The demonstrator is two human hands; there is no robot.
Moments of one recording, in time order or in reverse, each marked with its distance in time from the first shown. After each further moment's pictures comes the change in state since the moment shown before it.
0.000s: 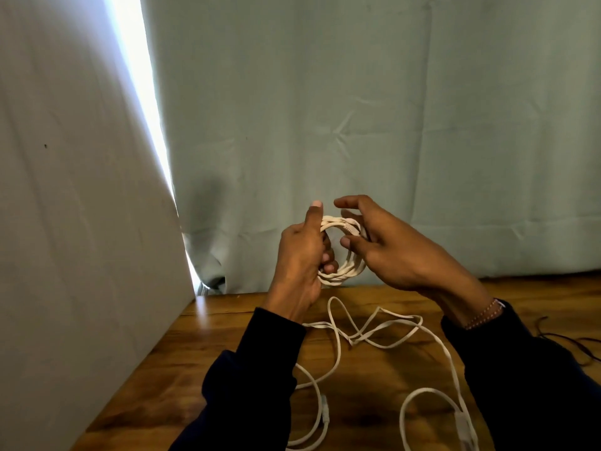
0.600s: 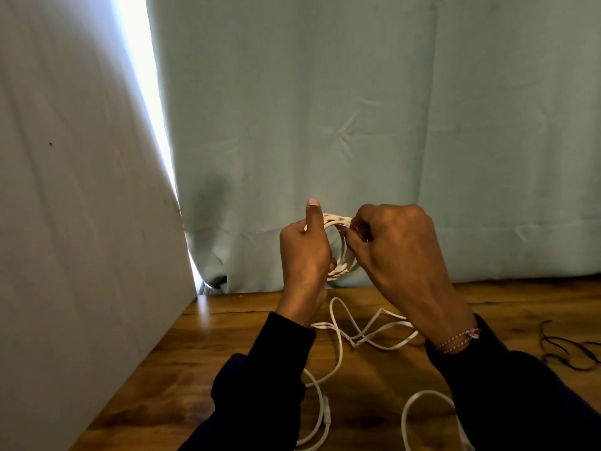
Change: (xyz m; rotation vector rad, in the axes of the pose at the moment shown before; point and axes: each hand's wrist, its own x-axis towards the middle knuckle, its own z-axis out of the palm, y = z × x) left_hand -0.003 -0.008 0.005 0.118 0.179 0.211; right_hand -0.003 -0.001 0.024 -0.553 0.598 -0.216
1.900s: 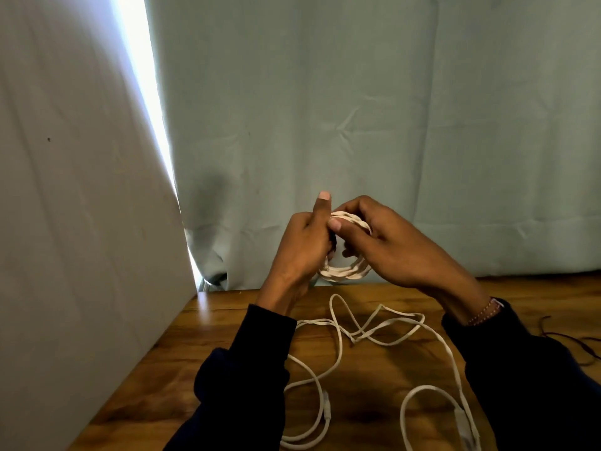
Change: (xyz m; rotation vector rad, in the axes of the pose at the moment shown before) left_hand 0.004 0.011 -0.019 0.289 -0.340 0.142; right_hand 0.011 0.014 -0.008 0.626 -0.487 0.144
